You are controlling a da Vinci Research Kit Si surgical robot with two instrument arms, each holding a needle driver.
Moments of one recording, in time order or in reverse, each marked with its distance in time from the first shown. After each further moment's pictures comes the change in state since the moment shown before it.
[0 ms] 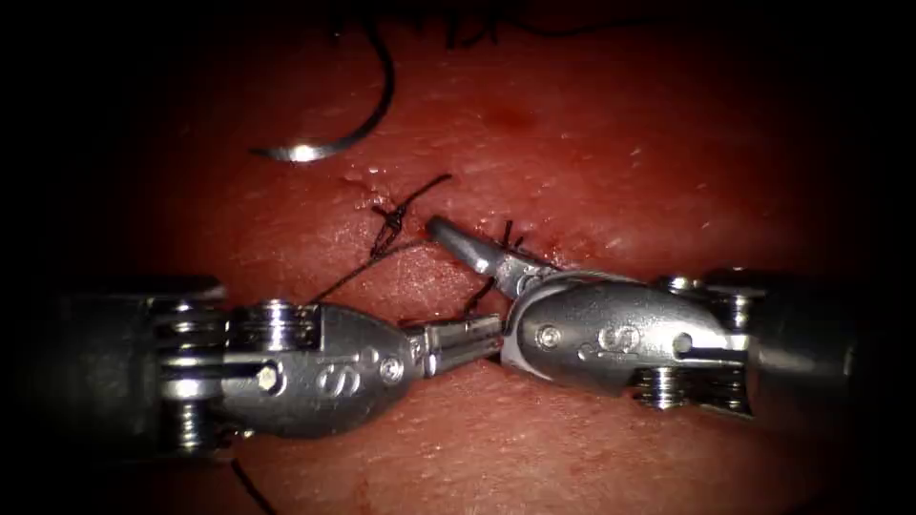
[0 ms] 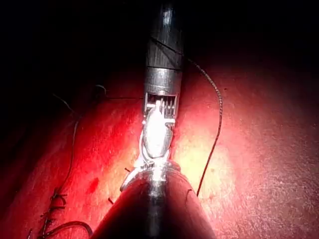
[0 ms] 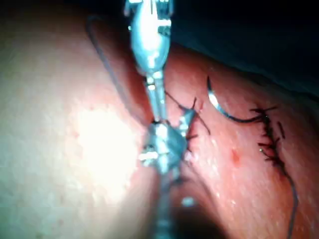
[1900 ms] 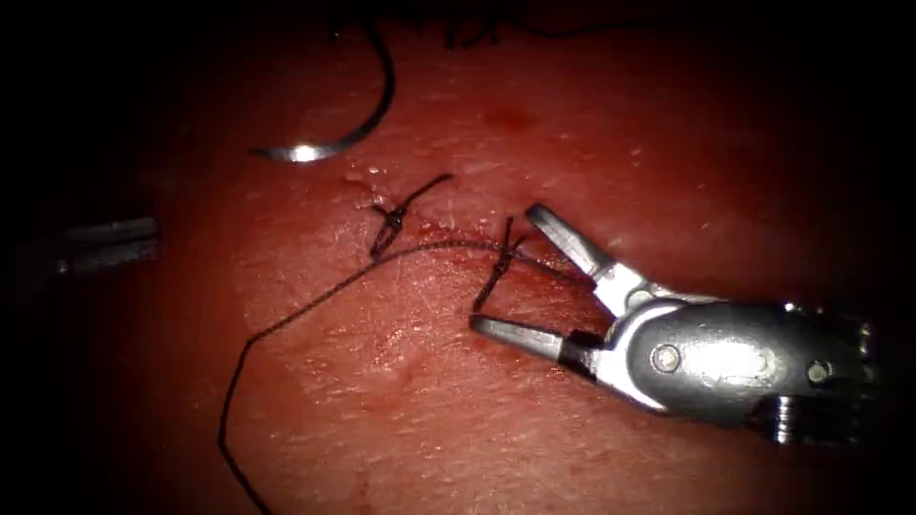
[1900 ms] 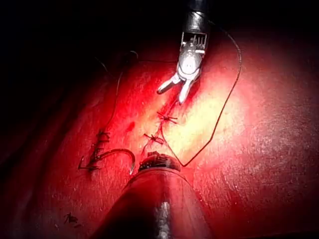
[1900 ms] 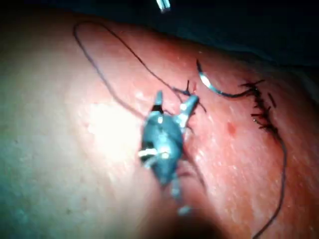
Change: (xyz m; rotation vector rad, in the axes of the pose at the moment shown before) right arm 0.002 0.003 -0.008 -0.067 0.043 0.202; left arm -0.010 -0.010 -0.016 0.121 -0.012 -0.055
